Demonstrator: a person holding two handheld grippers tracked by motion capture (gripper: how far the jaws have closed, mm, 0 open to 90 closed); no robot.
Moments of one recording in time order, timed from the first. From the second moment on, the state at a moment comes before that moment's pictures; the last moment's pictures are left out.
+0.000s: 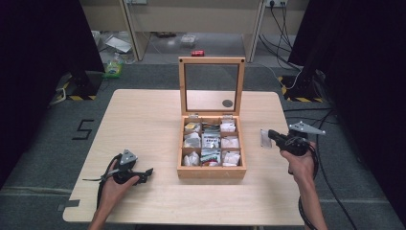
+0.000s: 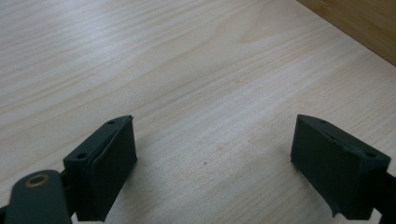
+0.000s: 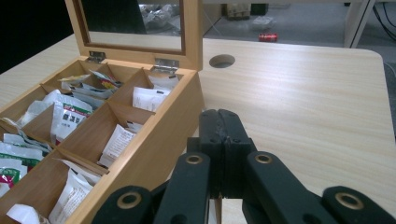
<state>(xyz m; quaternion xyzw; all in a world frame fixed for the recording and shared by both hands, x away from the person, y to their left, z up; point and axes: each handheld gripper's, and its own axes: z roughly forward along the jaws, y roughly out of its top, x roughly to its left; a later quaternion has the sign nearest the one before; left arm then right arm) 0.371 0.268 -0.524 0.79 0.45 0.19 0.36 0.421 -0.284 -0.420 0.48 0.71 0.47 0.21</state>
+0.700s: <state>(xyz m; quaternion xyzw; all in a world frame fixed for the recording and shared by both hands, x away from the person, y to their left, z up) 0.371 0.268 -0.524 0.79 0.45 0.19 0.36 0.428 -0.285 -0.450 0.50 0.72 0.45 0.19</state>
